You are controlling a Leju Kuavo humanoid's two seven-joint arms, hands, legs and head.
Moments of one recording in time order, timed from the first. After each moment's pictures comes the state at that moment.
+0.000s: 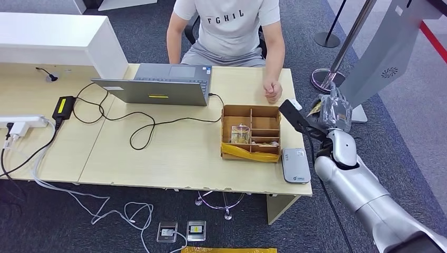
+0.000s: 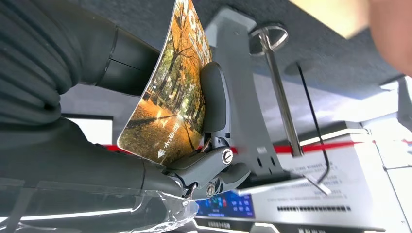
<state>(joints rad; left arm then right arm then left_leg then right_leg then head) -0.13 0.07 -1.27 -0.33 1.05 0.44 0.03 -0.84 -0.31 0.77 -0.92 0.68 -0.33 0.45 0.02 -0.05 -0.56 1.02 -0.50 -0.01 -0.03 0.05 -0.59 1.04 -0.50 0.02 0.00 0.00</state>
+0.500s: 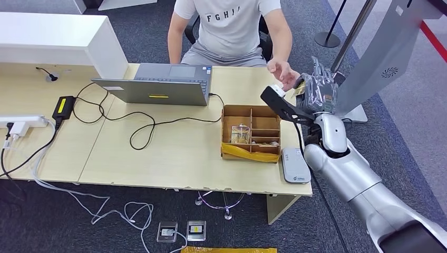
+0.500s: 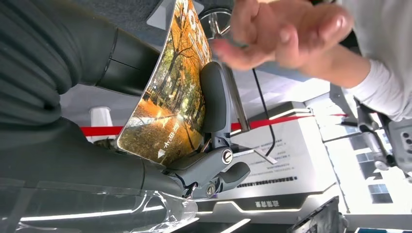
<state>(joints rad) -0.13 0.07 -1.29 -0.33 1.03 0.42 0.04 -0.91 -0.25 0.81 -0.99 0.71 -0.33 0.41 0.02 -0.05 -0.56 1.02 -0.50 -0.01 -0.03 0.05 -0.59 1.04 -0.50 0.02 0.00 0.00</state>
